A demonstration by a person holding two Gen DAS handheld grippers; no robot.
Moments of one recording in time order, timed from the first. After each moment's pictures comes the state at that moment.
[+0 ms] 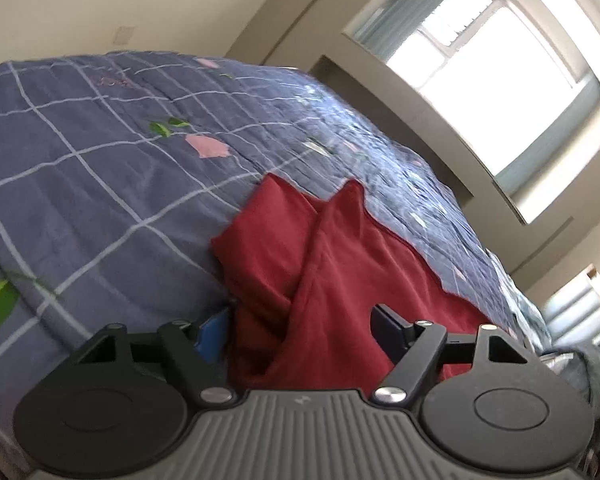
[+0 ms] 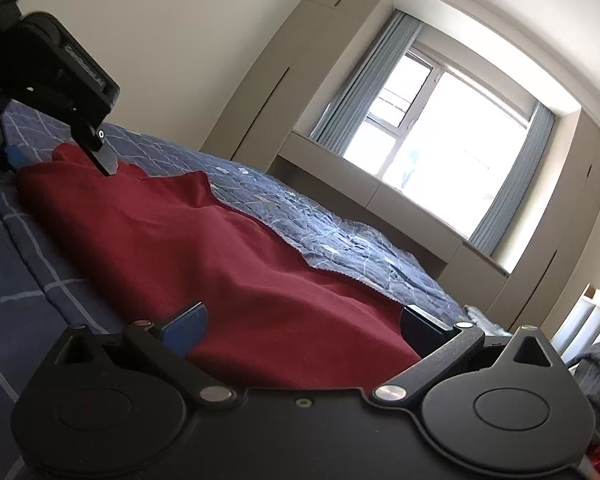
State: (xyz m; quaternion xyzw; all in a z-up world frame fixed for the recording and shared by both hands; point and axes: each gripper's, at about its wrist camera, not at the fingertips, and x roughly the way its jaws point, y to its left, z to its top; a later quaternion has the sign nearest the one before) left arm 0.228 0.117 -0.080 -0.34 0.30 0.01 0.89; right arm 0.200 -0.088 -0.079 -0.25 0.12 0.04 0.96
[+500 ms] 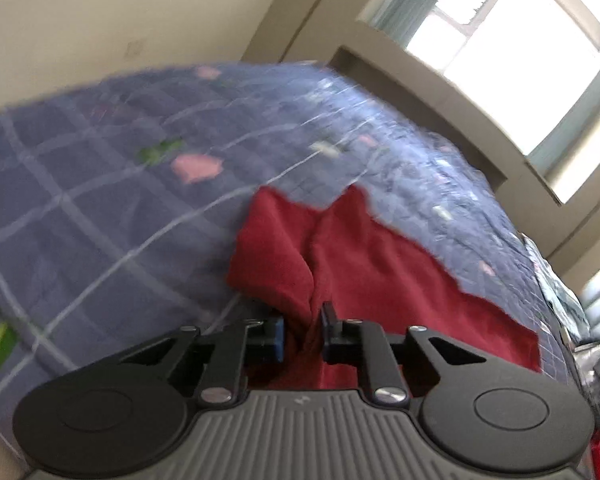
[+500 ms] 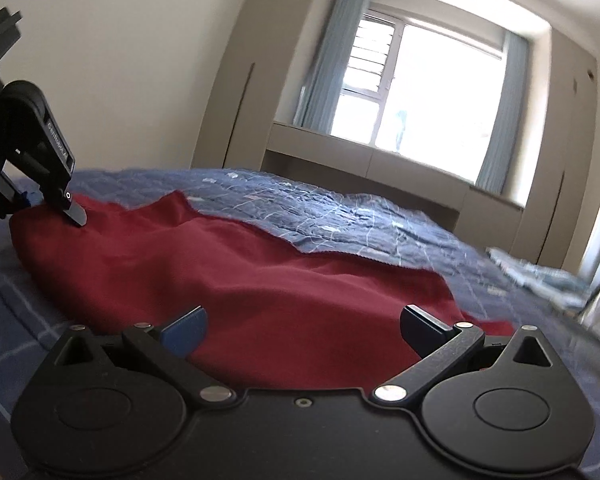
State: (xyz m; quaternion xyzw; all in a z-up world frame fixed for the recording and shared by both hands) left arm 0.256 0.087 -0.043 -0.27 0.32 0.04 0.91; right arm 0.208 -0.126 -0.063 -0.11 0.15 0.05 0.98
